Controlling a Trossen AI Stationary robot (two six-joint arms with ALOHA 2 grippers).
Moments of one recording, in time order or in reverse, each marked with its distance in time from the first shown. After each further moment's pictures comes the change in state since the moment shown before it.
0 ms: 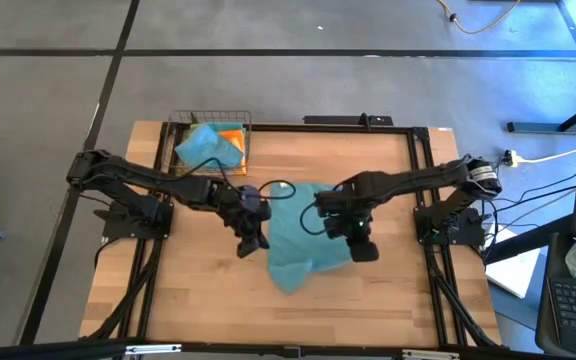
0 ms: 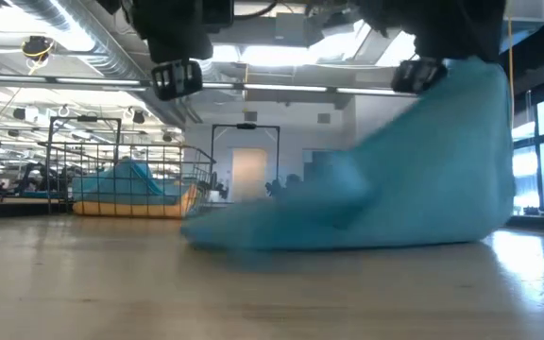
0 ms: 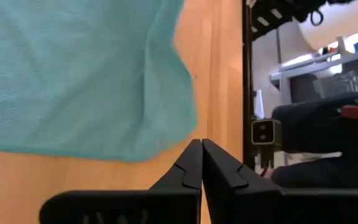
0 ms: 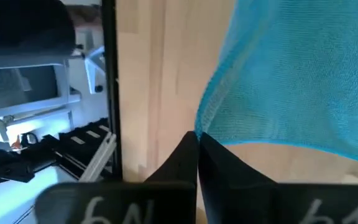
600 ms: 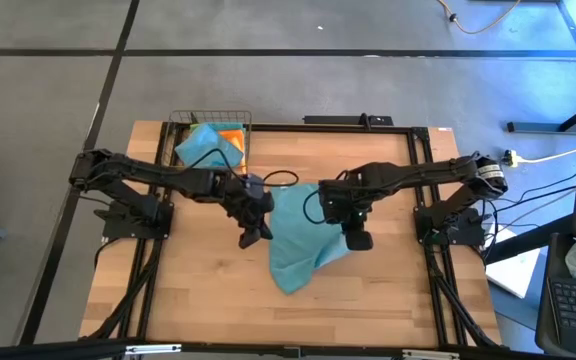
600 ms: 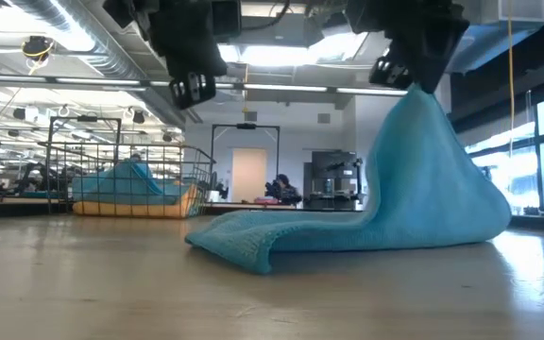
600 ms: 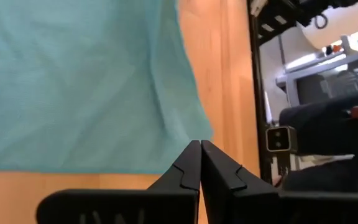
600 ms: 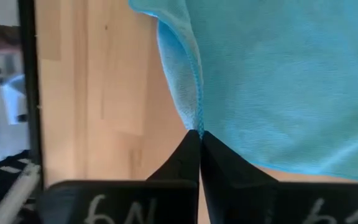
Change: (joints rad) left arm 0.086 0.018 0.000 0.012 0.052 0.143; right arm -0.041 -0.057 0.011 0.052 0.291 -0.042
